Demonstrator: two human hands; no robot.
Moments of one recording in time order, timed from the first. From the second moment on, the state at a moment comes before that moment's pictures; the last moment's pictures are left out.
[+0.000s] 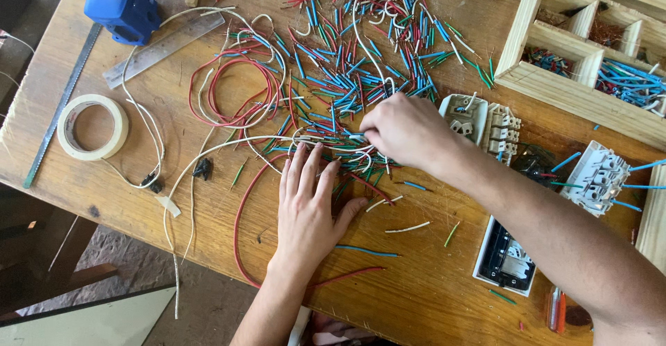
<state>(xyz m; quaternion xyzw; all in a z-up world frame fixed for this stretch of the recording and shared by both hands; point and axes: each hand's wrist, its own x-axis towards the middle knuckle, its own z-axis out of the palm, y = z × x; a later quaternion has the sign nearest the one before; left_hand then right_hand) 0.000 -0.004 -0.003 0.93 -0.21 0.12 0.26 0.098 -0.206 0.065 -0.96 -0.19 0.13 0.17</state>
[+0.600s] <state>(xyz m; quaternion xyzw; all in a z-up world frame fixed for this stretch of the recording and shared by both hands) 0.001 -0.004 -0.005 0.93 -0.21 0.13 0.26 0.093 -0.196 0.065 -0.96 -0.19 0.12 0.17</state>
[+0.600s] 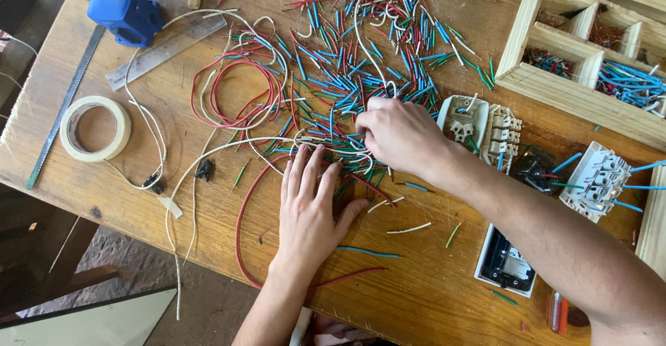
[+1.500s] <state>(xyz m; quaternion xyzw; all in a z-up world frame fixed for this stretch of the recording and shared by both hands) 0.000 -0.002 -0.002 0.93 -0.21 0.12 0.26 0.085 -0.187 0.065 -0.96 -0.22 0.13 0.13</state>
